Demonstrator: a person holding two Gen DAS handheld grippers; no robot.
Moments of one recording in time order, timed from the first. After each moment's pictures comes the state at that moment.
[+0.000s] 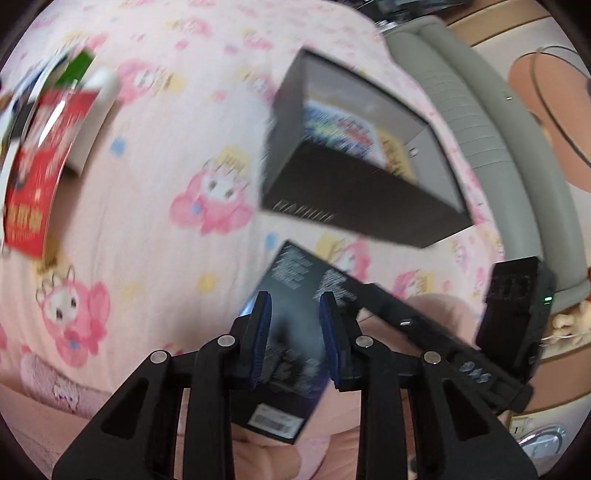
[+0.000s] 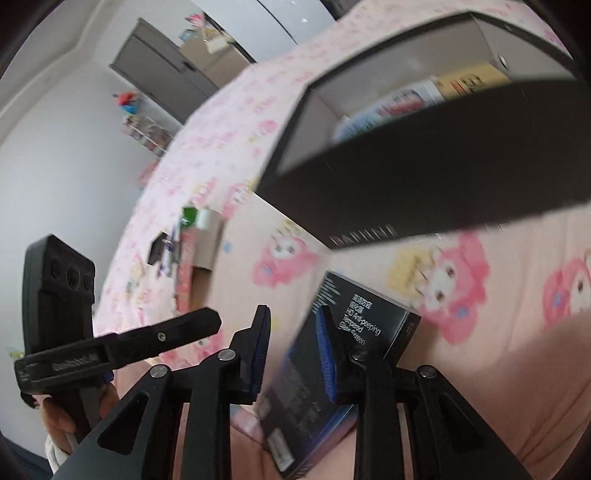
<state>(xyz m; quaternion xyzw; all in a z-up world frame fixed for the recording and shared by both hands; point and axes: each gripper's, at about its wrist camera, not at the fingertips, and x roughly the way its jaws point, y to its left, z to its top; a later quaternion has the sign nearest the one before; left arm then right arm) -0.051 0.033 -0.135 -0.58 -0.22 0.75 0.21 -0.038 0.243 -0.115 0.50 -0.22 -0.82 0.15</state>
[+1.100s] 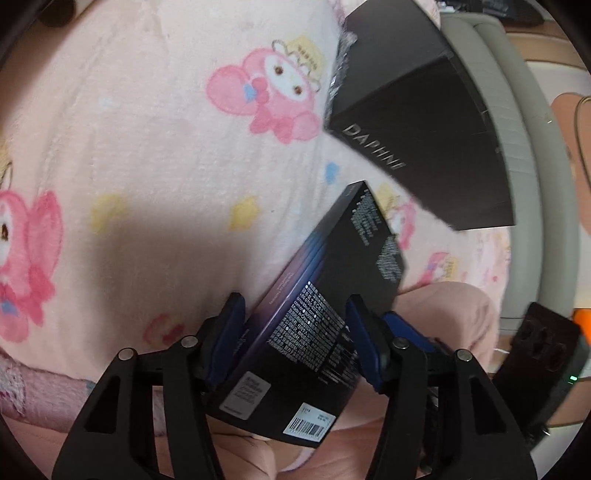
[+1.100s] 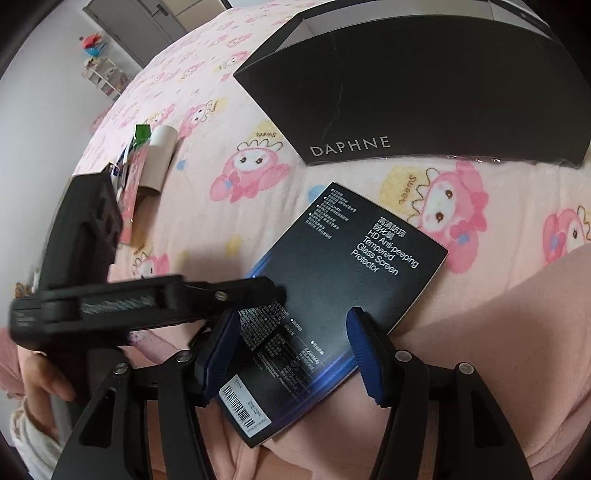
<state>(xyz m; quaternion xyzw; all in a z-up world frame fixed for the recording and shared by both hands) -0.041 0.024 -0.206 -0.65 -0.32 0.65 0.23 -0.023 0.201 -0.152 0.58 -0.13 -0.80 0.10</state>
